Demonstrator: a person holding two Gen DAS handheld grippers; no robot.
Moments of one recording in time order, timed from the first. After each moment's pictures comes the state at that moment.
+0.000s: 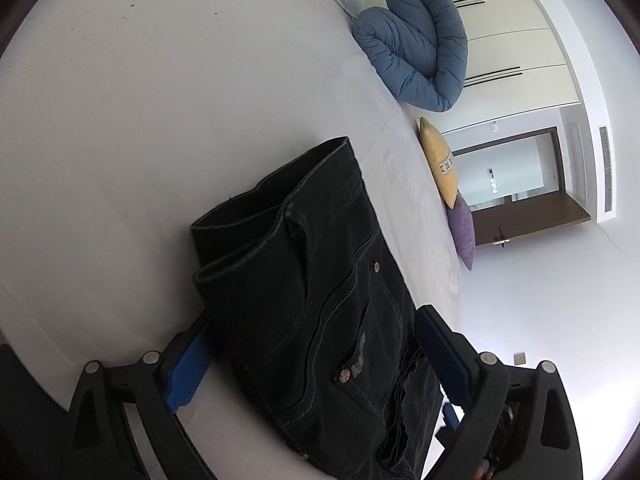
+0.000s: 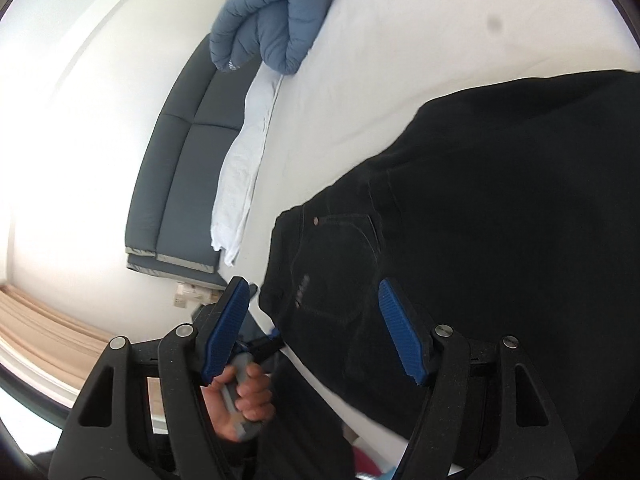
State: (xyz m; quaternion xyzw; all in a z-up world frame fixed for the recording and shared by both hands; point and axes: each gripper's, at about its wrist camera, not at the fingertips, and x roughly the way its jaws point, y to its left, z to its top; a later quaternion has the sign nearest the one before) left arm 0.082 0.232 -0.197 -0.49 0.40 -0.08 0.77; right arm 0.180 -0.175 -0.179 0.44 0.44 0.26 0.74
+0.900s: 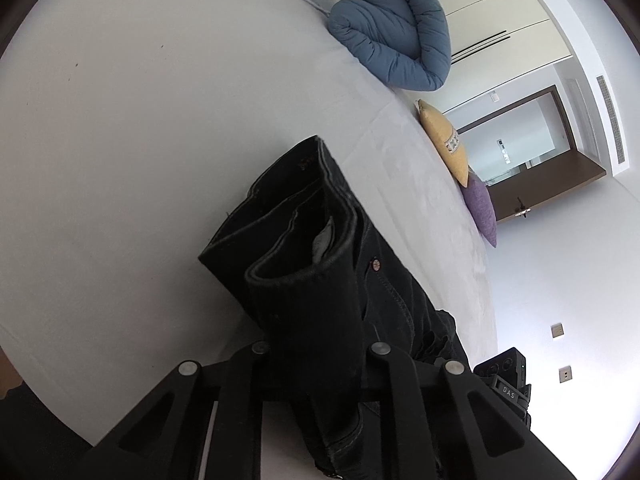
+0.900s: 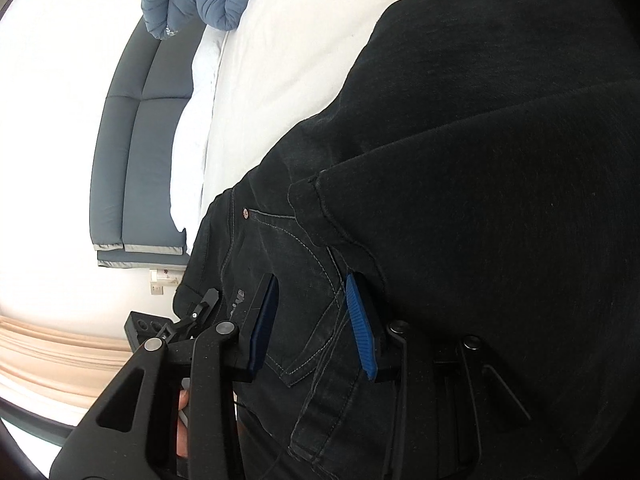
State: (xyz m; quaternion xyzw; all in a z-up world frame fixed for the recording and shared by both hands) left arm 0.100 0.203 -0.175 -0.40 0.41 -0.07 0.82; right arm 0.256 -0.131 -0.258 0.42 0.53 0.24 0.69
